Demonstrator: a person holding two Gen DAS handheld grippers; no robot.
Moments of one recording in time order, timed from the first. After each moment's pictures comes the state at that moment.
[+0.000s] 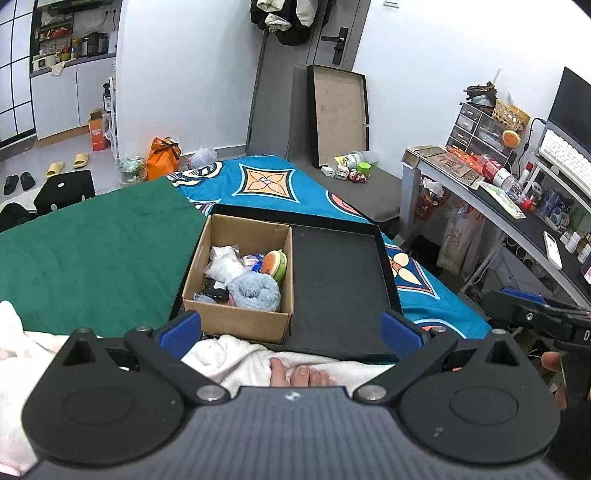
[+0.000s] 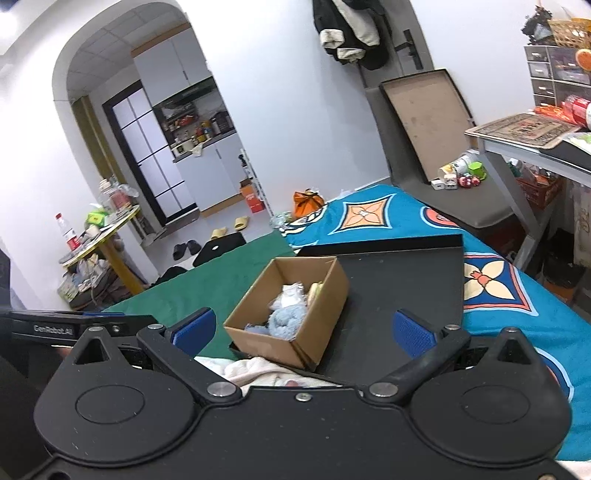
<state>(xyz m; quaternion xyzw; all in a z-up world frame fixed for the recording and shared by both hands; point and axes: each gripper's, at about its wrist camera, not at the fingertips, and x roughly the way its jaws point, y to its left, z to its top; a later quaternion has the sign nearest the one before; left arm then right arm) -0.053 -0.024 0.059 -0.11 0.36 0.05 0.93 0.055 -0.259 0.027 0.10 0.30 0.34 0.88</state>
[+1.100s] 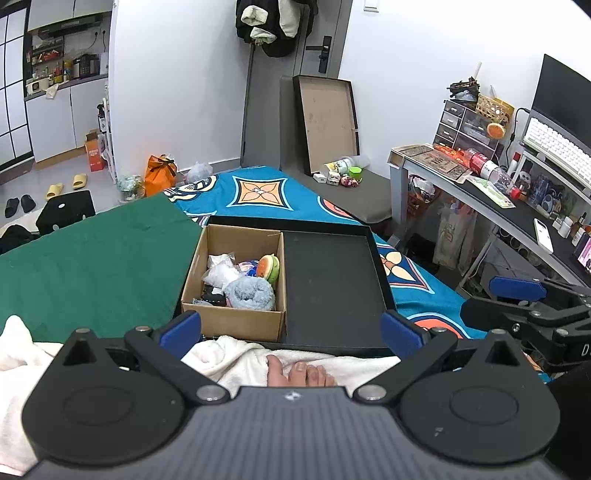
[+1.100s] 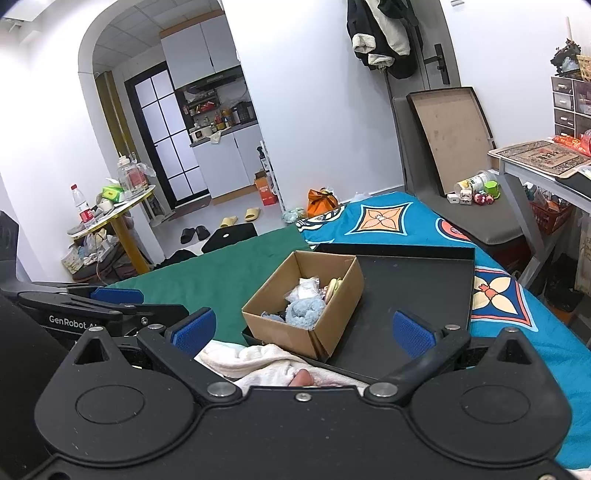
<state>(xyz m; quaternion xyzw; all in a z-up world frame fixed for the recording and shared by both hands) -0.072 -0.045 0.068 -0.08 0.34 0.04 0.94 0.020 -0.245 0.046 0.05 0.29 0.36 0.89</state>
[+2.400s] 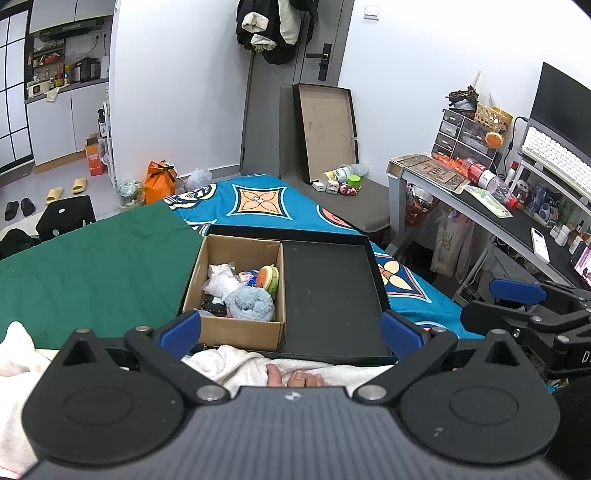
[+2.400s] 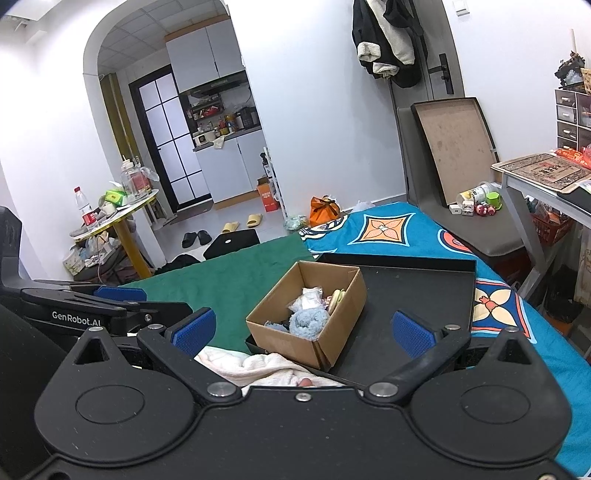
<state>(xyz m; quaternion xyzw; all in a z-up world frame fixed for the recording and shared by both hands) -0.071 -0.044 0.081 -0.08 0.33 0.04 0.94 0.016 -0.242 0.058 0.05 0.27 0.36 0.89</state>
